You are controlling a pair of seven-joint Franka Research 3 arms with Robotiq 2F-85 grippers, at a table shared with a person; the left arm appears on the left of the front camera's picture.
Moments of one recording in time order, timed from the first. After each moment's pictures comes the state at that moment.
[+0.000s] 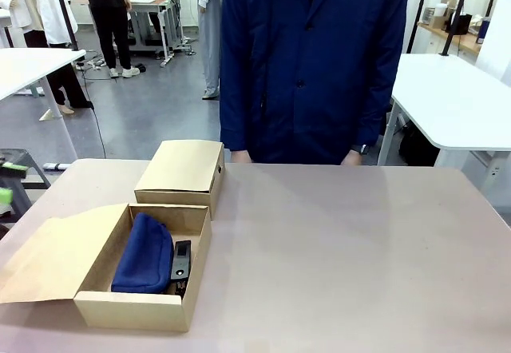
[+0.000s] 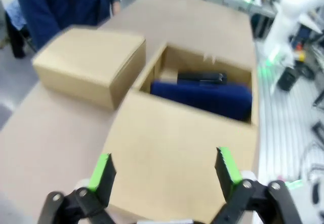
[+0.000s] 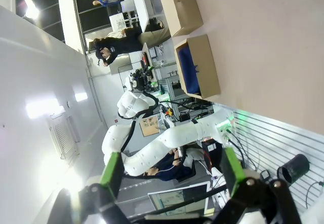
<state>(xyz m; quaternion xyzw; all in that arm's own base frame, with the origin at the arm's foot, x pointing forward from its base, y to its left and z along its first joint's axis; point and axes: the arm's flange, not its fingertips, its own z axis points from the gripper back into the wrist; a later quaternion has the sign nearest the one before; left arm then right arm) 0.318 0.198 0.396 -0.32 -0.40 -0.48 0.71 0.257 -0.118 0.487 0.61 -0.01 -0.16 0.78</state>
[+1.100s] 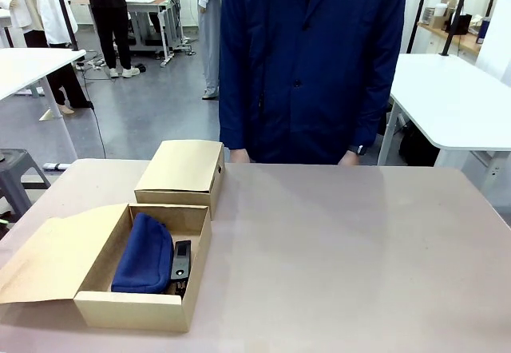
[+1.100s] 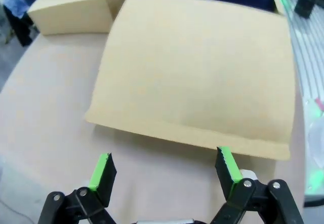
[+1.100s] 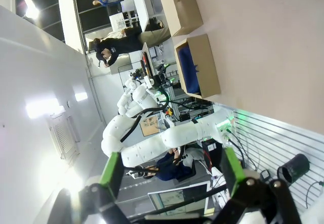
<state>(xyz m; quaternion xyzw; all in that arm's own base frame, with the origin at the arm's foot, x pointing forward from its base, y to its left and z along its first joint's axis) 0.308 0.245 0.303 -0.22 -0.38 -0.57 0.70 0.257 -0.118 0.487 0.61 -0.01 -0.16 0.78</state>
